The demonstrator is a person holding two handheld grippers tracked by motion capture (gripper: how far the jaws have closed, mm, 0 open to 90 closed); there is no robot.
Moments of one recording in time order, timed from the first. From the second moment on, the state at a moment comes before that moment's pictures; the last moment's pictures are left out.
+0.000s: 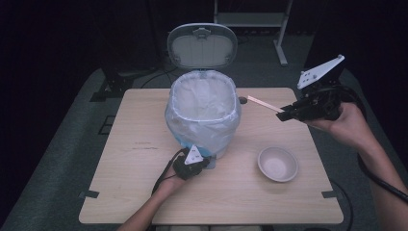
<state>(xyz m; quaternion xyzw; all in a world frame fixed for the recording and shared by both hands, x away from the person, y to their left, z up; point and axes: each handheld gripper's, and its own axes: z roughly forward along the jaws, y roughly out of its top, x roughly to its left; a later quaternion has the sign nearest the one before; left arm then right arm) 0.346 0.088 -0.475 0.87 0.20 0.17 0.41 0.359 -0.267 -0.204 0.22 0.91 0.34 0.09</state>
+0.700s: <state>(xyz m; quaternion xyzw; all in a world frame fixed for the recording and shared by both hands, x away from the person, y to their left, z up) 0.346 0.088 -0.475 0.87 0.20 0.17 0.41 0.367 -0.245 -0.175 0.20 0.91 0.34 0.10</state>
